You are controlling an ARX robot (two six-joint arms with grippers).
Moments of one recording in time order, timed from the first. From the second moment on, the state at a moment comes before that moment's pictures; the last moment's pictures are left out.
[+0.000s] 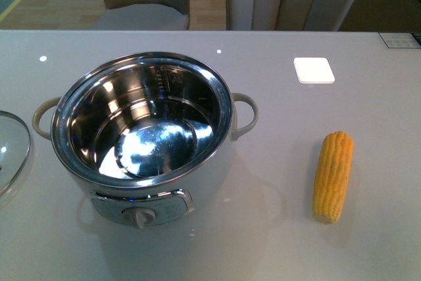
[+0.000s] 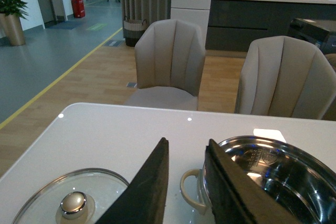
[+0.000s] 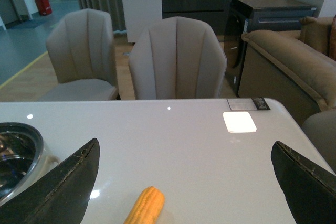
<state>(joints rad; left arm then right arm) 0.00 0.01 0.01 0.00 0.00 -0.01 0.00 0.00 0.02 0.00 0.00 0.00</state>
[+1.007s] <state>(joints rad) 0.00 0.01 0.01 0.00 0.00 -0.01 0.03 1.57 0.49 0.20 0.00 0.15</state>
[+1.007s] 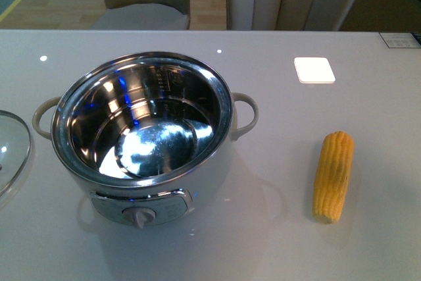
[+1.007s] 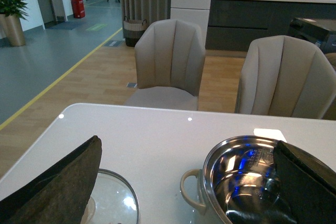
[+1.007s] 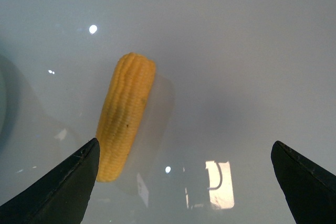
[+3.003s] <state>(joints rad) 0.00 0.01 0.01 0.00 0.00 -0.01 0.18 1.75 0.70 0.20 -0.20 0.25</state>
